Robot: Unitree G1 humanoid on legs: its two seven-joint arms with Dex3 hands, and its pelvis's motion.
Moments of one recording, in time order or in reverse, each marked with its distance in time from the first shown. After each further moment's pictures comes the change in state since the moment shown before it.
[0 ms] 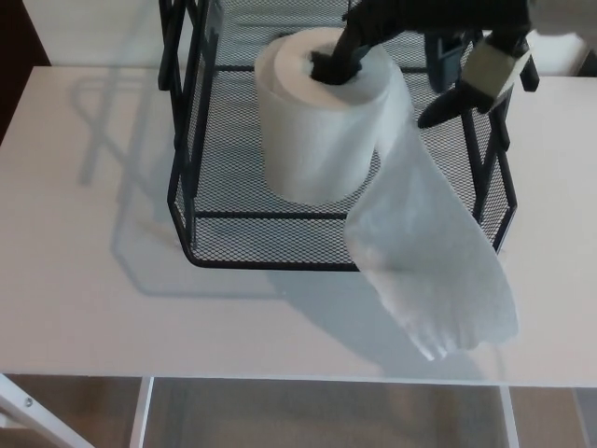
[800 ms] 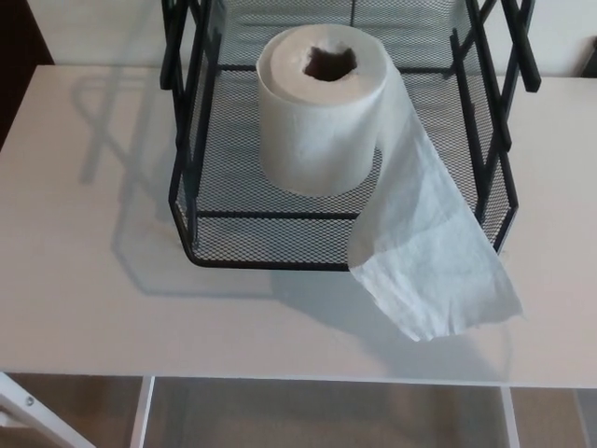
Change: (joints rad) left_arm -0.004 0.002 0.011 0.017 -0.001 0.000 0.000; right_arm -0.139 -0.299 -0.368 -0.034 0.086 0.120 0.198
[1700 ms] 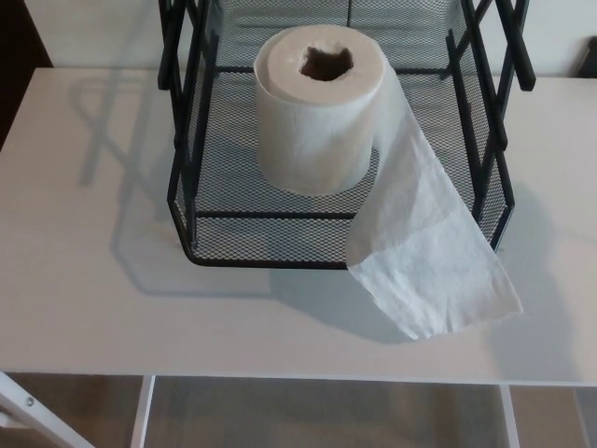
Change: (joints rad) left_arm -0.012 -0.003 -0.001 0.003 -0.001 0.000 -0.001; right_arm 0.684 0.039 -0.782 -0.001 0.088 -0.032 -0.118
